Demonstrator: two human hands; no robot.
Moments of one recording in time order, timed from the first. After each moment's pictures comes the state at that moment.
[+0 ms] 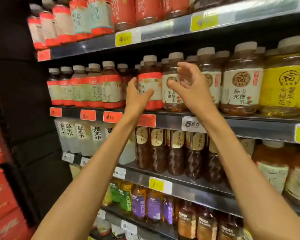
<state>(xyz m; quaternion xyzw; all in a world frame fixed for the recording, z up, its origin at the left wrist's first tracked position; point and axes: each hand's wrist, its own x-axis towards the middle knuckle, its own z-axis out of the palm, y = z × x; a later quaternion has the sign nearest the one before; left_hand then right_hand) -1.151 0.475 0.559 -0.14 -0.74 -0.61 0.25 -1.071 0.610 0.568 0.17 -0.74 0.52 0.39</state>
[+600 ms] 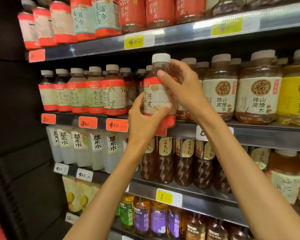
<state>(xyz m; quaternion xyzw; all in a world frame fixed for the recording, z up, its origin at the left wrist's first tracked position) -1.127 0.451 0.527 -0.24 -0.64 -0.68 0.25 -1.108 0.564 0.591 0.19 -0.74 0.51 0.38</state>
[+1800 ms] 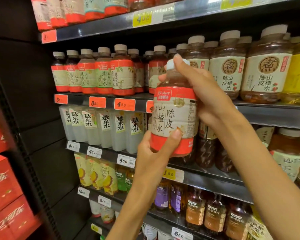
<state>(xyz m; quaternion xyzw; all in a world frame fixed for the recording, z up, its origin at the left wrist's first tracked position) -1.022 0.433 0.439 -0.26 -0.59 -0.76 0.06 -1.044 0.558 0.555 0.23 -0.66 0.69 0.18</state>
